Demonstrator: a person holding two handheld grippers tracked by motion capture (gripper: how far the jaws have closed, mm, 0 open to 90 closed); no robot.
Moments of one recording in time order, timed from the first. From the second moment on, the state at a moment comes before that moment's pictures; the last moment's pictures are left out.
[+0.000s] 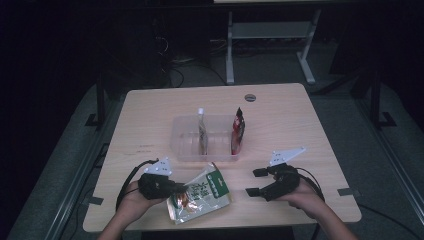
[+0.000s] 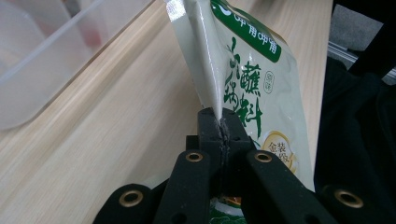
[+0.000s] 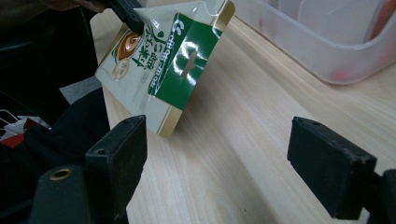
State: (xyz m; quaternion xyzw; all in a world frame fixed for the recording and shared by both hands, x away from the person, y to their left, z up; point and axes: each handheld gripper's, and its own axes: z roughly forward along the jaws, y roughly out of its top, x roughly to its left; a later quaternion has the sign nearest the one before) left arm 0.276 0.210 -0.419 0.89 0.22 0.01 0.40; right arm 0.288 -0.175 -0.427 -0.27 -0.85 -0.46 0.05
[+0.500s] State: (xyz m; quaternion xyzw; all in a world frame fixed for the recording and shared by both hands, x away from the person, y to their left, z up) left arm 0.273 0.196 -0.407 0.88 0.20 0.02 0.42; right arm 0.300 -0.139 -0.425 -0.24 -0.84 -0.47 0.08
